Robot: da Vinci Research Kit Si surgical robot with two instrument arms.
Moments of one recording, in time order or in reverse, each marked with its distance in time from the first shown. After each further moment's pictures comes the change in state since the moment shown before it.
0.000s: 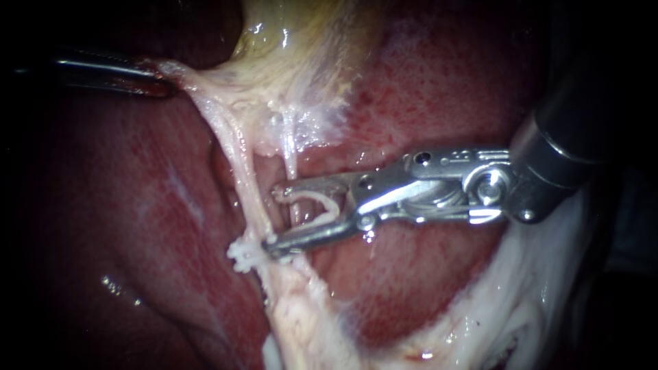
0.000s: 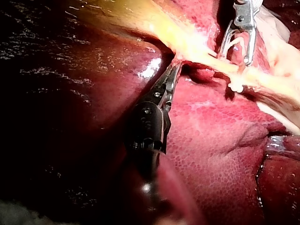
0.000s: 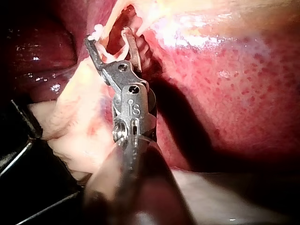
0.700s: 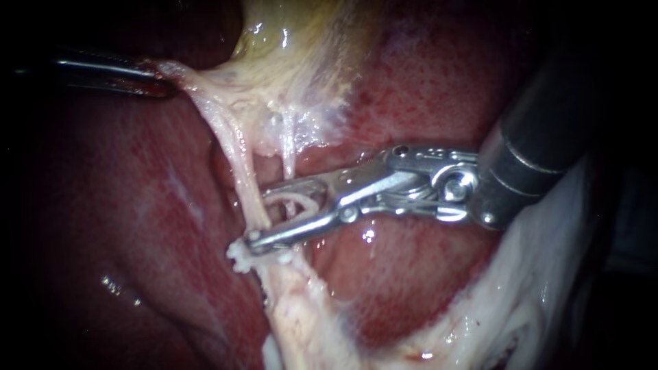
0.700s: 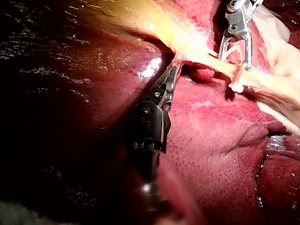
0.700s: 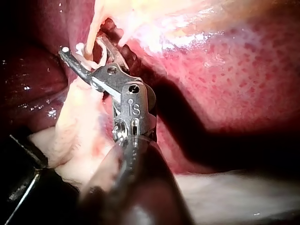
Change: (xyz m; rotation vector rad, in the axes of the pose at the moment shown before) right arm 0.001 0.002 0.003 0.140 0.119 0.092; left arm 0.000 0.000 0.000 0.000 0.000 0.000
